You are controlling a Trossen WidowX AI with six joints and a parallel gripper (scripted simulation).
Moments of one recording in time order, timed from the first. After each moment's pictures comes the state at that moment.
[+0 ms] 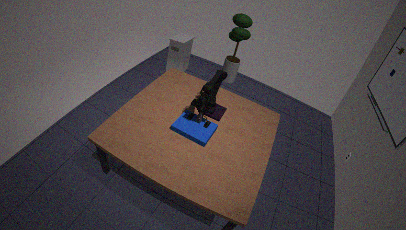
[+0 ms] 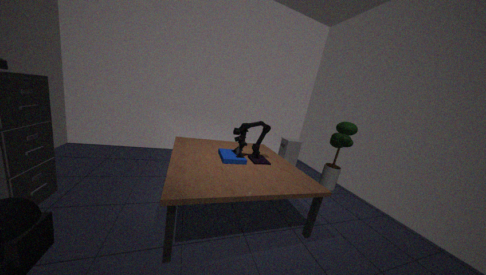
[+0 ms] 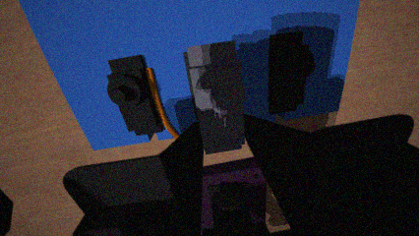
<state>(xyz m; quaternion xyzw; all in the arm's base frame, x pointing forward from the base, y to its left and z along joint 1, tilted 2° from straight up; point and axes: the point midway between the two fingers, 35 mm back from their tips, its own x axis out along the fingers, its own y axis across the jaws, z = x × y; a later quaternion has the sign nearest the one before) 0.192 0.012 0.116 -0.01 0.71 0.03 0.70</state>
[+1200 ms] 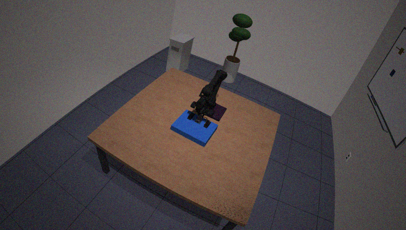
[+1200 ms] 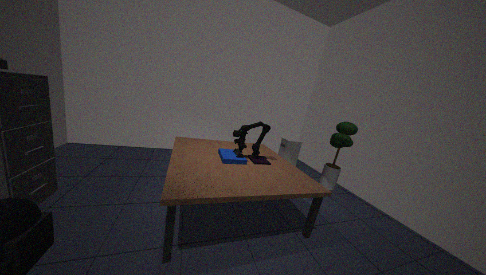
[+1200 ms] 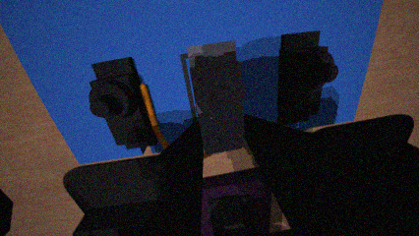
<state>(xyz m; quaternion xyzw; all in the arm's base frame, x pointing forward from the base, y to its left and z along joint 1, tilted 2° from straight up) 0.192 0.012 0.092 -0.01 0.71 0.03 0.70</state>
